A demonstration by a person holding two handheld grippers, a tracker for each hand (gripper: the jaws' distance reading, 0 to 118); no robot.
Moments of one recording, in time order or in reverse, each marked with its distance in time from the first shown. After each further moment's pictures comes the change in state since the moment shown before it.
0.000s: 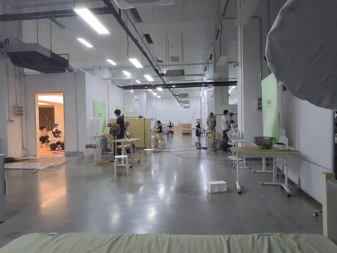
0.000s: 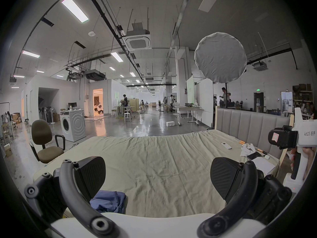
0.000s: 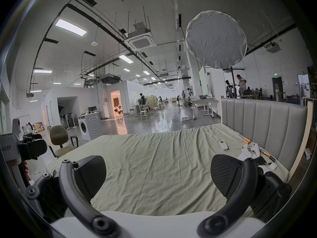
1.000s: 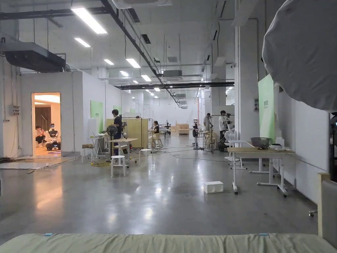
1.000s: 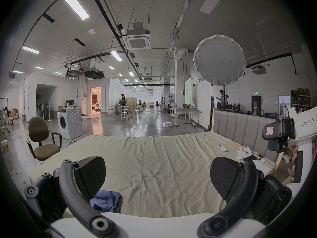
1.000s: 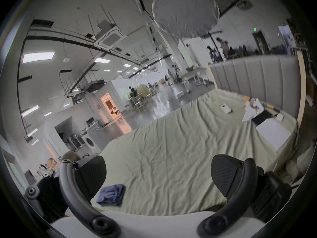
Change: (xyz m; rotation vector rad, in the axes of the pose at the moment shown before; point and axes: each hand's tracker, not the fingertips) left arm 0.001 0.002 0.000 0.003 -0.028 0.030; right arm -0.024 0.023 -0.006 -0.204 -0.034 -0.397
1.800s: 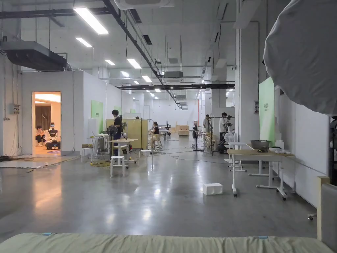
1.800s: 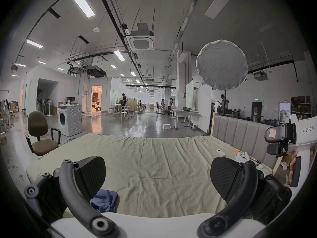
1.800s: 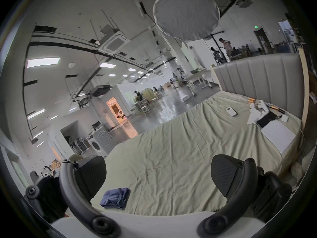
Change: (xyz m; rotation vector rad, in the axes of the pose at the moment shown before) left arm -0.014 0.004 0.003 0.023 0.002 0.057; right arm 0.007 0.001 0.008 0.083 0.063 0.016
